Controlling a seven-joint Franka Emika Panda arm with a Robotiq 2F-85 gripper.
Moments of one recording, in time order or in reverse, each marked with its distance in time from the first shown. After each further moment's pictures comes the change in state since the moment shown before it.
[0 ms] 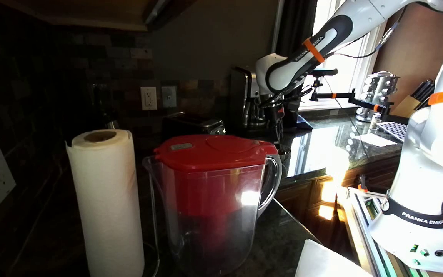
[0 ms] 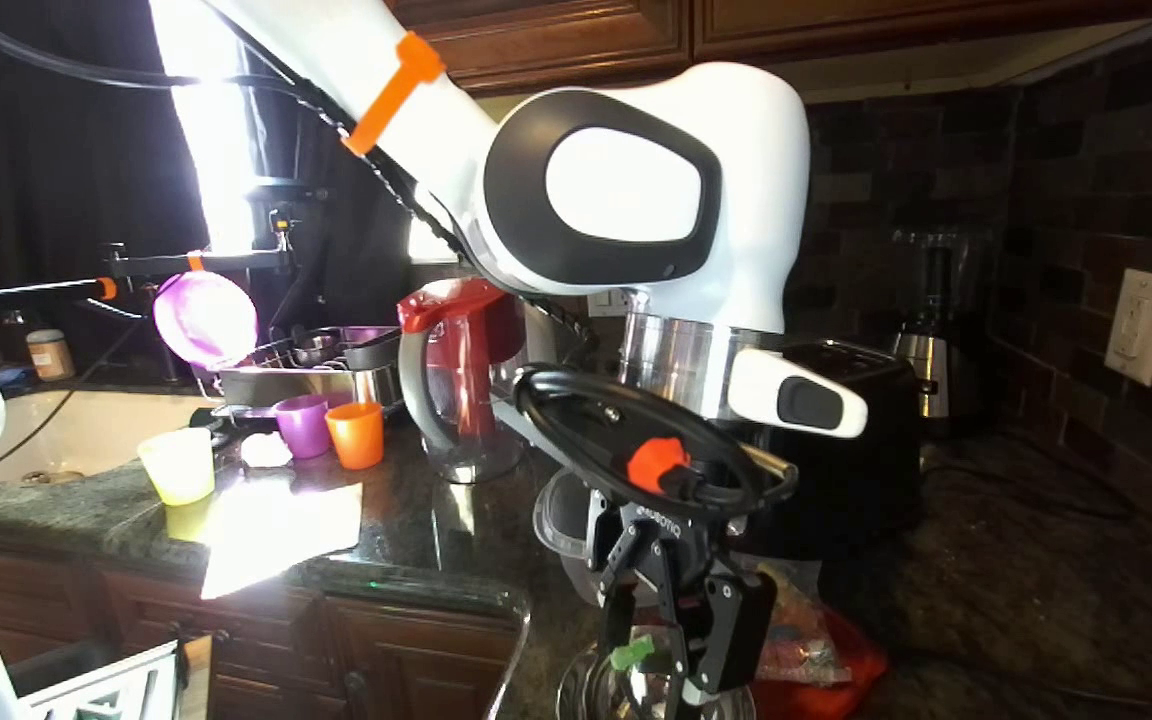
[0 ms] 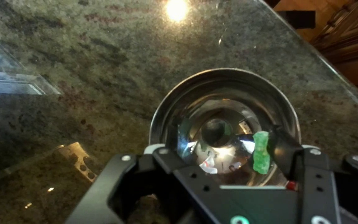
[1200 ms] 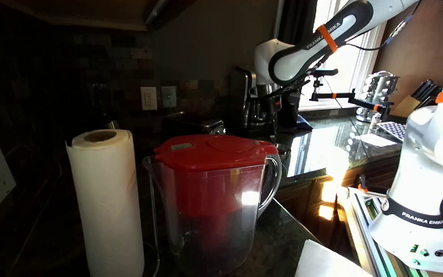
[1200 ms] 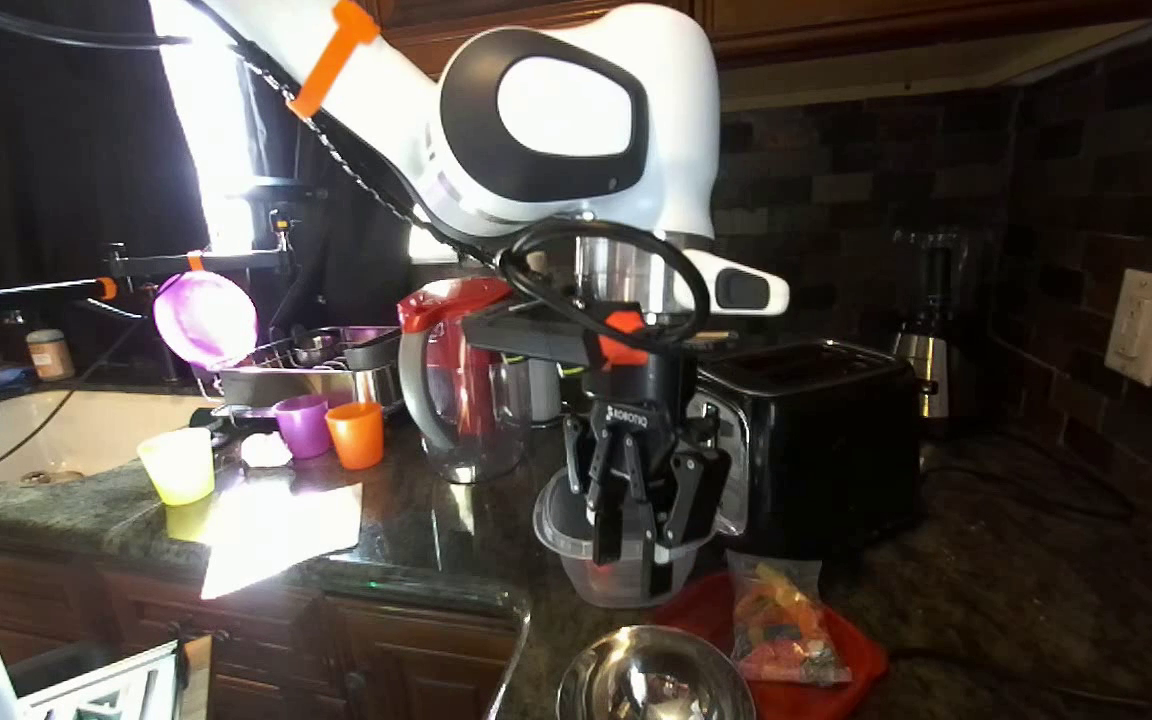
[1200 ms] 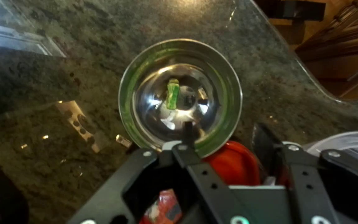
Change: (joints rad) arm 0.046 -0.122 0.080 -0.027 -0.026 -0.007 0.006
